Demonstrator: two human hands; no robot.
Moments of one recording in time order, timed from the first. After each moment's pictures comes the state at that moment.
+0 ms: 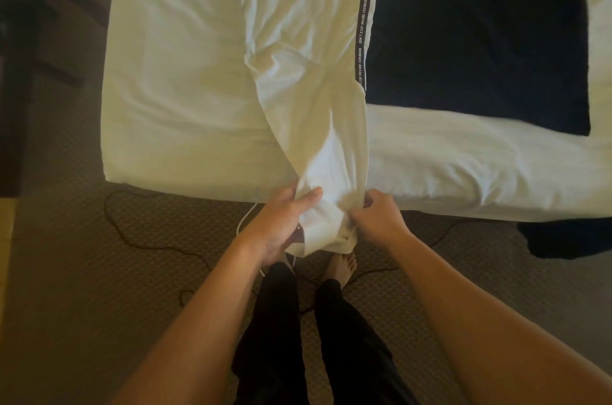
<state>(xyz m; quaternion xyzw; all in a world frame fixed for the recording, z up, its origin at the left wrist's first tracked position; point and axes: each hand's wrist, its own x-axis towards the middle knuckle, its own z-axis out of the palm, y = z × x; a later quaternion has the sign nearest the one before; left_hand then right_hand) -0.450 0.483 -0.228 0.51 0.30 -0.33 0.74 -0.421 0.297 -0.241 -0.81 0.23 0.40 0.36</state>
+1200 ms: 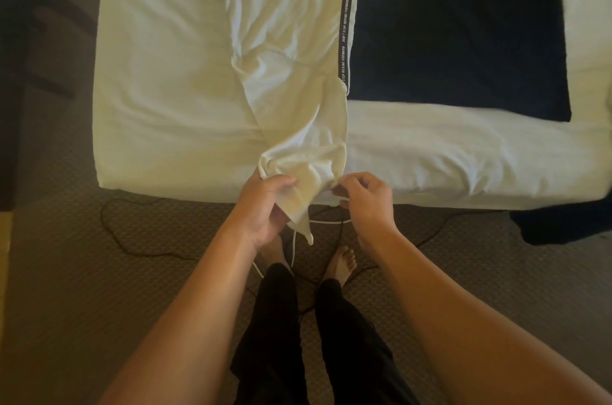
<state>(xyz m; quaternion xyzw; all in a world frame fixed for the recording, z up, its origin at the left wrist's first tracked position) -0.432 0.486 -0.213 0.39 0.39 -0.22 0.80 -0.426 0.317 -0.222 -0.71 0.34 0.23 0.58</state>
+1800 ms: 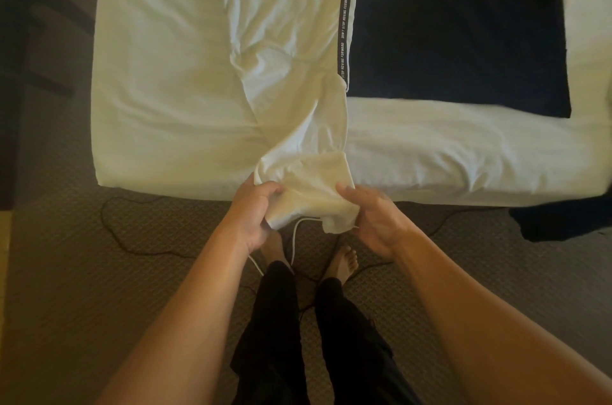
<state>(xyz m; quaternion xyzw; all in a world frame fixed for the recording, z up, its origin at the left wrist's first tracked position) -0.443 0.495 -0.227 0.46 0.44 -0.22 0.74 -0.437 0.286 -0.228 -0.51 0.31 0.41 0.69</state>
